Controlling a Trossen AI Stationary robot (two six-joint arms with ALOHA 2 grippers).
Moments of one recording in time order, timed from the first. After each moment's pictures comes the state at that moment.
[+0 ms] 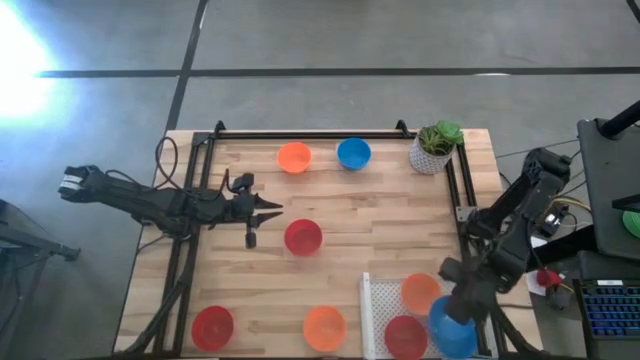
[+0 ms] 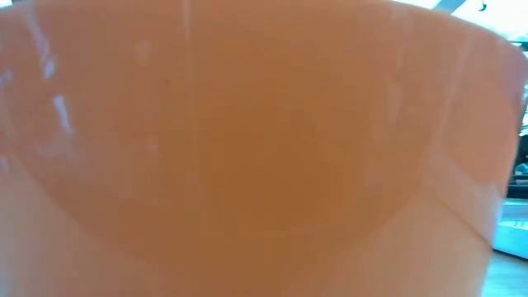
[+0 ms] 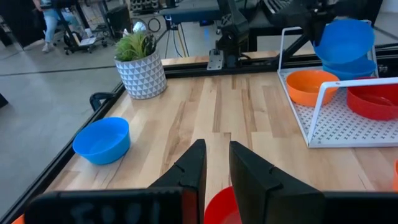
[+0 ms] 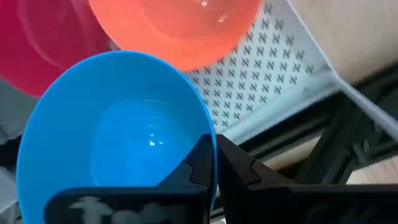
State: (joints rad) left arm -0.19 0.83 0.57 0.03 -0.33 0.03; right arm 1.03 1.24 0.91 -0.99 -0.13 1.79
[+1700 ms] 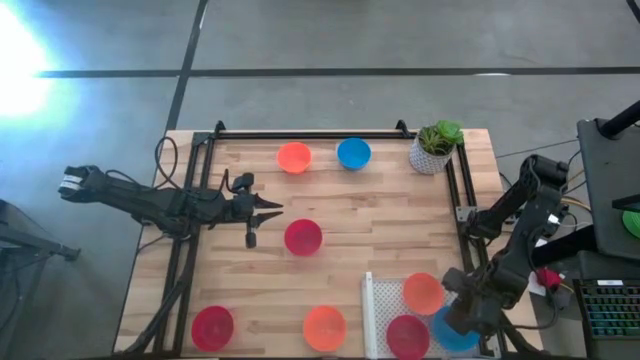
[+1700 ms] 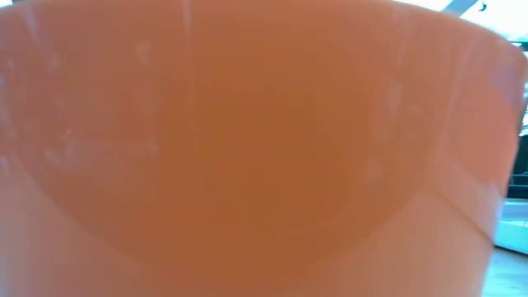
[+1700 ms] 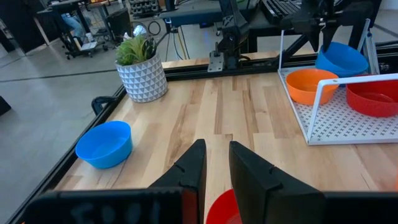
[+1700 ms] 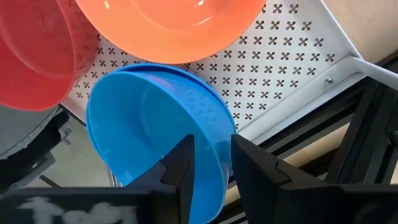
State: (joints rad) left arm -0.18 0.83 0.57 0.04 -0.33 0.06; right arm 1.12 1.34 0.91 -0.93 -0.09 1.93
